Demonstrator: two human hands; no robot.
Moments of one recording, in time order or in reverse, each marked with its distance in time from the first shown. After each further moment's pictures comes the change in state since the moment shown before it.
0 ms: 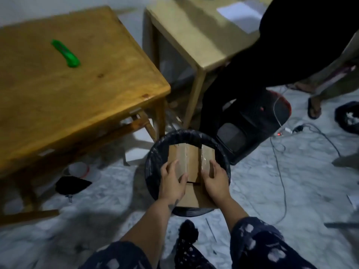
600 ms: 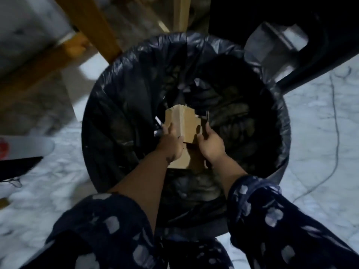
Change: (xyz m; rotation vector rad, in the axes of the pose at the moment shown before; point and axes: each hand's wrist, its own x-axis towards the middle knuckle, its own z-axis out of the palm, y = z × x) left_hand 0.259 -0.214 0.212 0.339 -0.398 -0.197; right_hand 0.257 0.223 0.195 -0.145 -0.199 0.228
